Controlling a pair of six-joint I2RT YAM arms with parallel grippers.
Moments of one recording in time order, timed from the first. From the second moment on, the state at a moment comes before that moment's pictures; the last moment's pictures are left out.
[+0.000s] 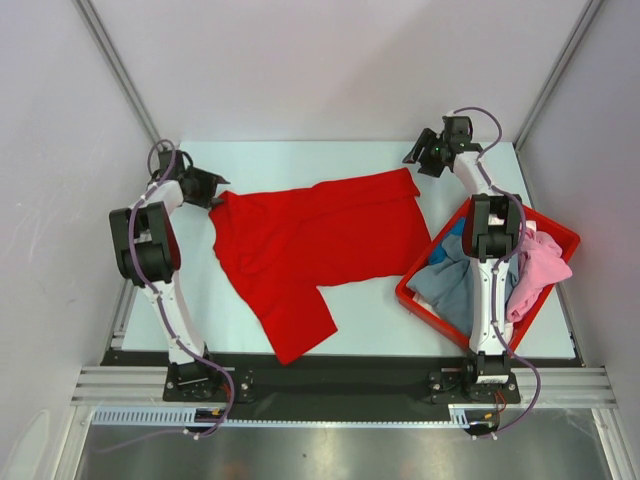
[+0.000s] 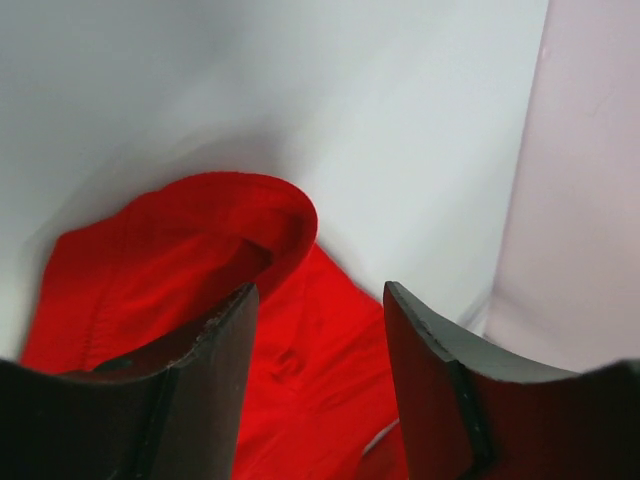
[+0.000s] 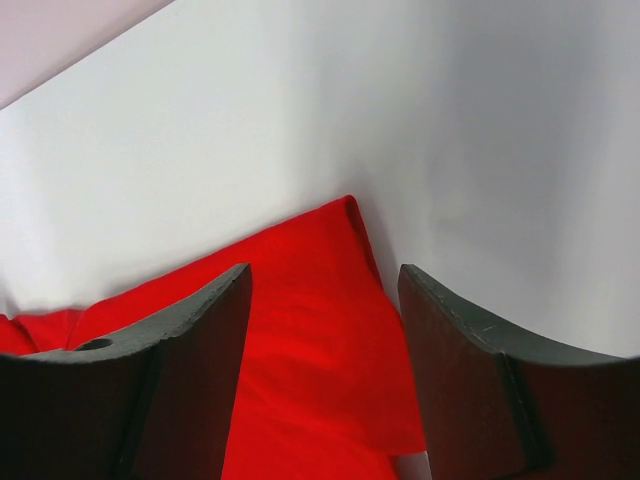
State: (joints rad) left arm 0.20 2.12 1.54 -0.30 0.32 -1.07; right arm 0.02 2.53 2.24 -0.45 -0.32 0.51
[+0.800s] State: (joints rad) left arm 0.21 2.25 1.66 -0.36 0.24 -1.37; right arm 0.02 2.53 2.24 -0.42 -0.35 0.52
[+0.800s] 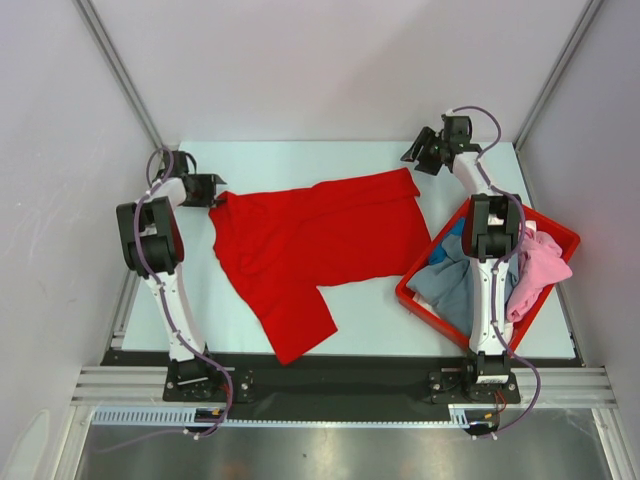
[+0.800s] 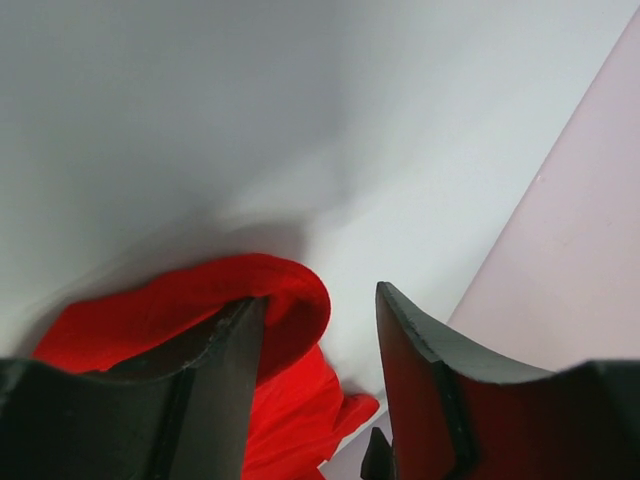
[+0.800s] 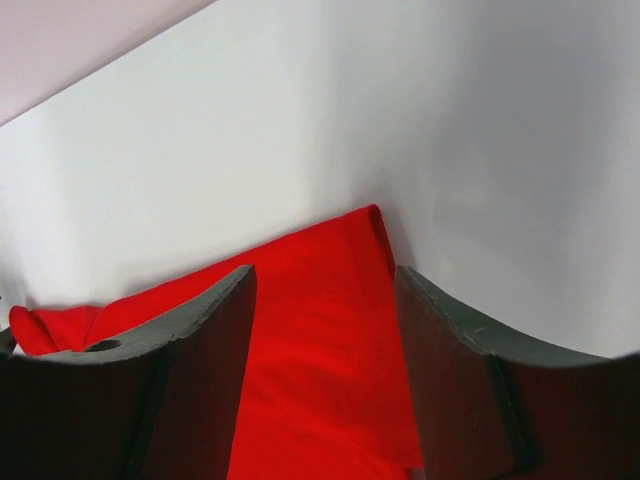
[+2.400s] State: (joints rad) left arm 0.26 2.29 1.62 -0.04 0.43 -1.17; right arm 0.01 2.65 2.21 -0.16 -0.34 0.73
